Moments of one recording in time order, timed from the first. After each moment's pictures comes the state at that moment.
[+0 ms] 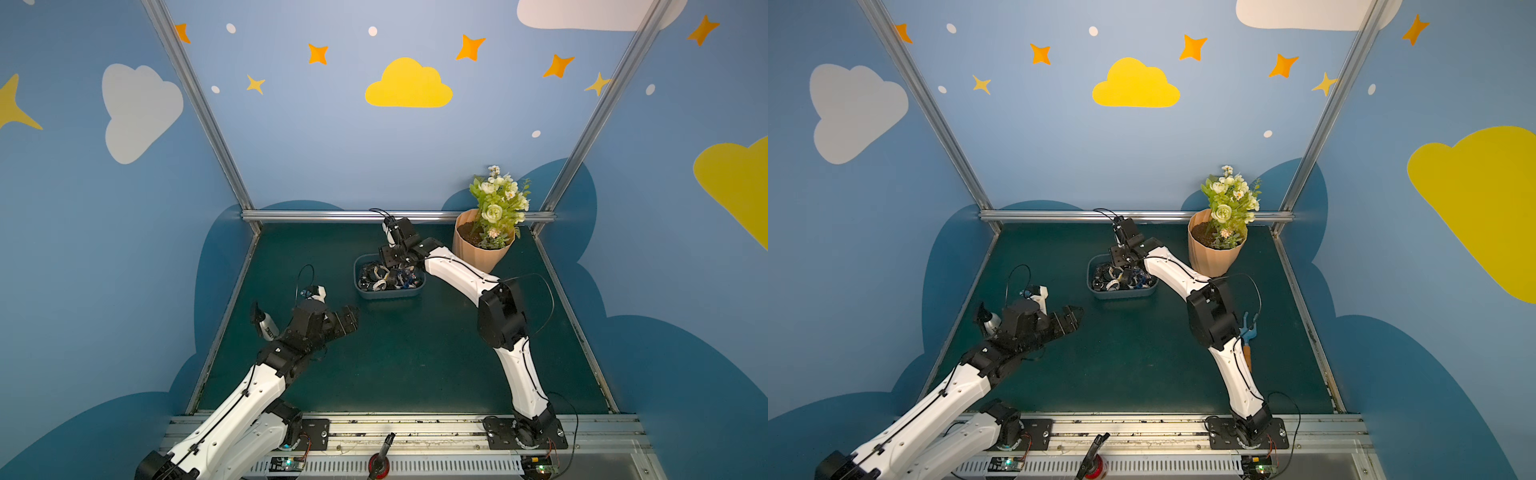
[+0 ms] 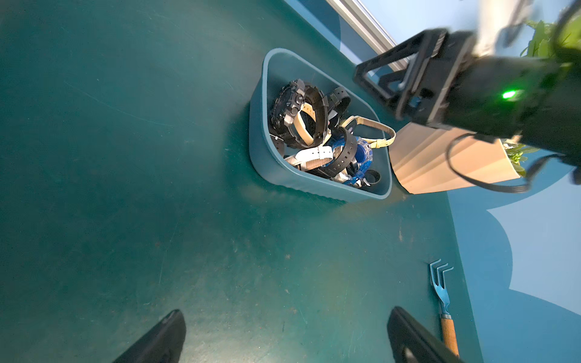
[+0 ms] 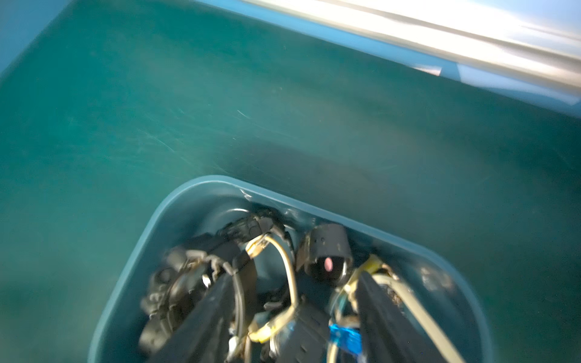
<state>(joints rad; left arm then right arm) -0.43 0.84 0.54 -0.31 0.02 -0.77 0.70 2.22 1.99 -0.50 0.09 0.20</state>
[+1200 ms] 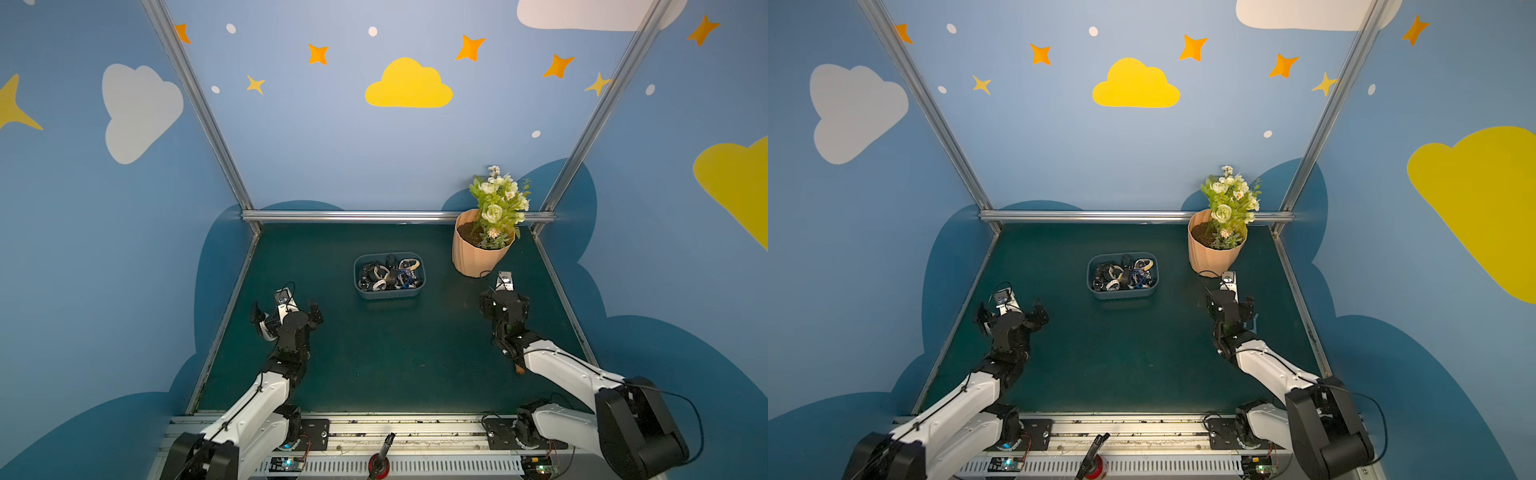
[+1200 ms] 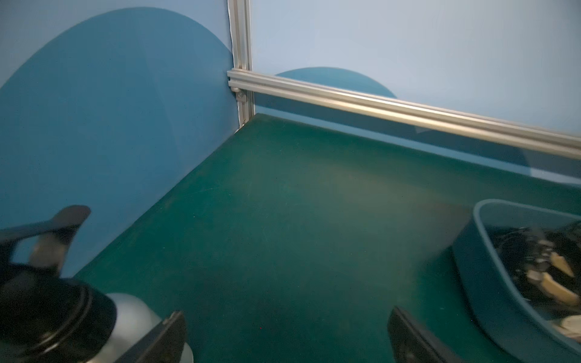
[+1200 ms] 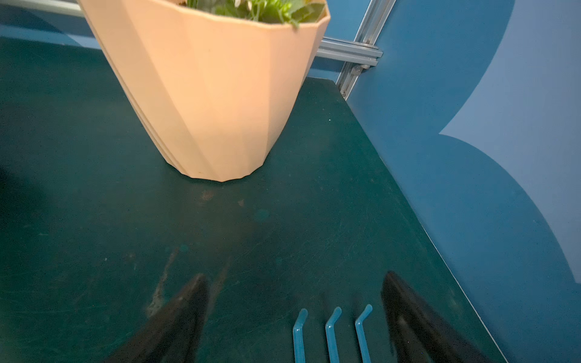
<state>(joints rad) -0.18 1.00 0.23 0.40 -0.51 -0.25 0.37 1.24 0.43 0.35 0.62 0.00</state>
